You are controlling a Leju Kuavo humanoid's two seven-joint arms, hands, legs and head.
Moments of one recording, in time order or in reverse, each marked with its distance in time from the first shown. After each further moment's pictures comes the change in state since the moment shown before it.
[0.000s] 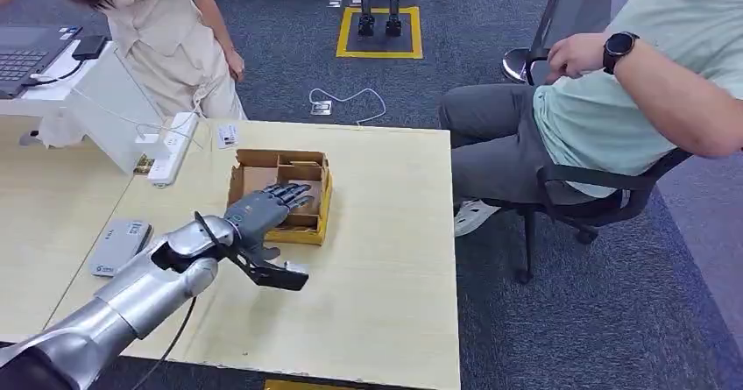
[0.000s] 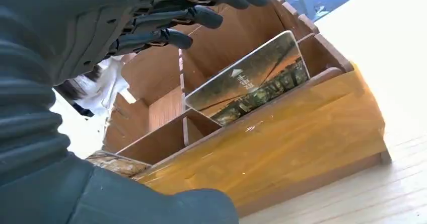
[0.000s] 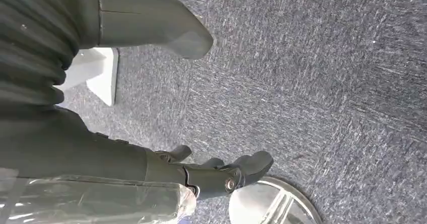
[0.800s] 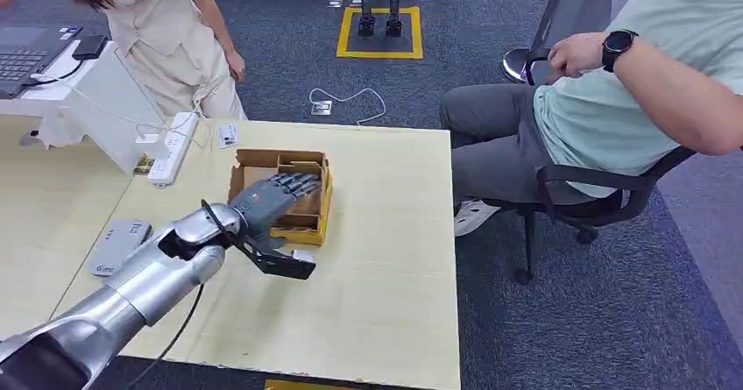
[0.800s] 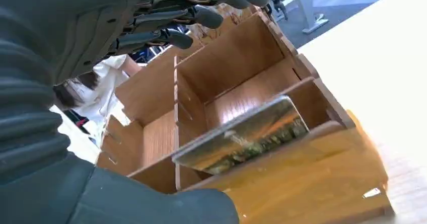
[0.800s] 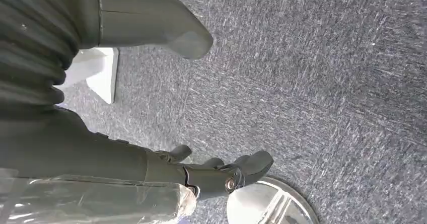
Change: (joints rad) left arm -0.057 -0.037 0.000 0.042 0.000 -0.015 -0.019; right arm -0.002 0.001 0.000 0.000 0.008 0.005 0.000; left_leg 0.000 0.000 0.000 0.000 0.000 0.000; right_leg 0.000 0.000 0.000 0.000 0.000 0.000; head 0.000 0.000
